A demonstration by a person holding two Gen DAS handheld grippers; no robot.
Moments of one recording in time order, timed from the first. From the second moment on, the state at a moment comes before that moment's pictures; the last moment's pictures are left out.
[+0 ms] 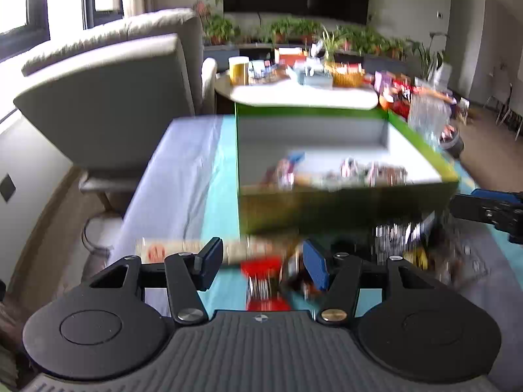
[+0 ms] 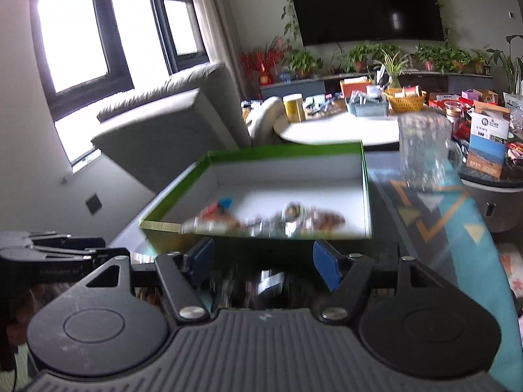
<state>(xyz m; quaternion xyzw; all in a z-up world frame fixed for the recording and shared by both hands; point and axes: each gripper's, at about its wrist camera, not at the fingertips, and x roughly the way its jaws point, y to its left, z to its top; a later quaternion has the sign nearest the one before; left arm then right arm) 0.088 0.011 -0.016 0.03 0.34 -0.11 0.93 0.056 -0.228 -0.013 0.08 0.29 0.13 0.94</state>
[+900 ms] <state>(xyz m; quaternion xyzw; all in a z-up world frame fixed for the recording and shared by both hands) 0.099 0.012 -0.064 0.02 0.38 -0.09 0.92 0.020 -0.163 -0.054 0.04 0.39 0.14 0.91</state>
